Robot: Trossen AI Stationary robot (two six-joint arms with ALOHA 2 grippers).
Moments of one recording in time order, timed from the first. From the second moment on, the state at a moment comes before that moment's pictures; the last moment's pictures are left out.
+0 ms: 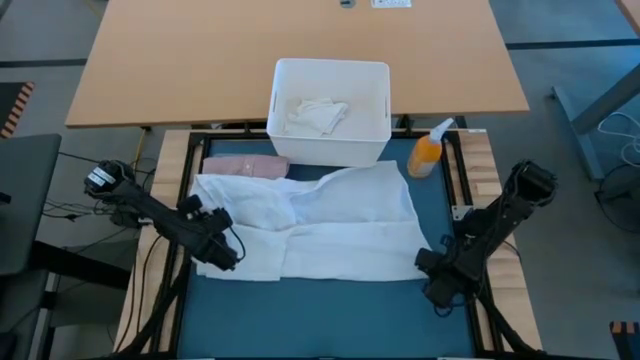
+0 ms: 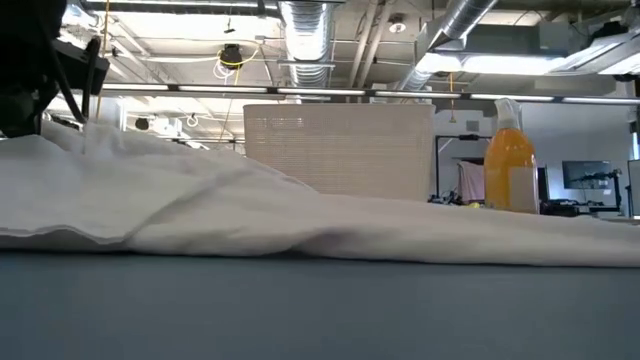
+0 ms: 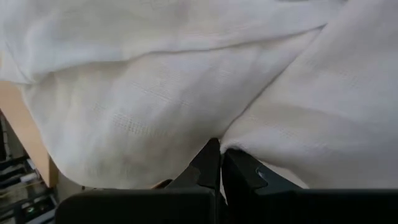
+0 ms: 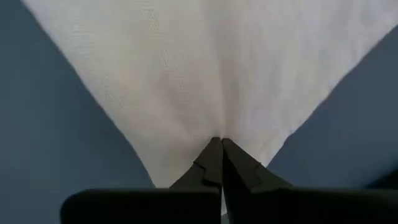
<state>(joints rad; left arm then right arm) -0.51 1.33 0.81 -1.57 -0.37 -1.14 0.89 1.42 0.67 -0.95 0.17 1.35</state>
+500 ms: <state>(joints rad) -0.46 1.33 0.81 -1.44 -0.31 -0.94 0.85 1.42 0.88 -1.10 0.26 1.17</state>
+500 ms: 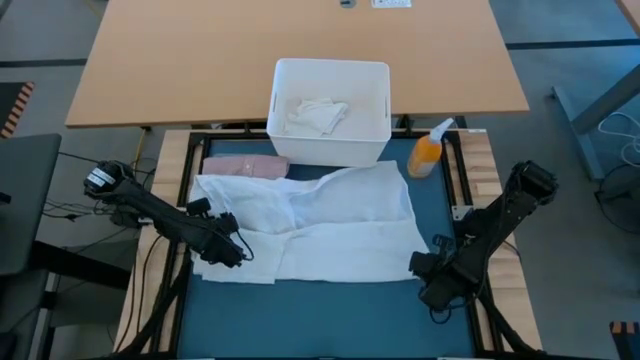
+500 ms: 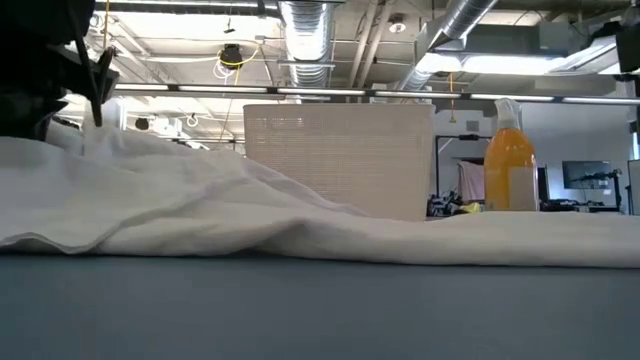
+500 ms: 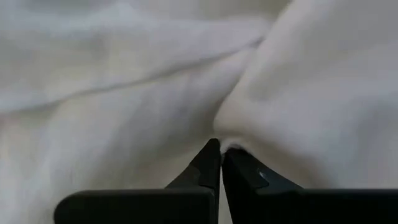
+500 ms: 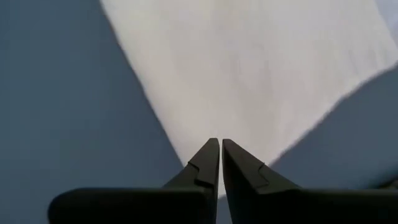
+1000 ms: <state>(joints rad) -0.44 1.30 0.89 -1.57 -0.18 -0.92 0.71 1.41 0.89 -0.86 0.30 0.91</state>
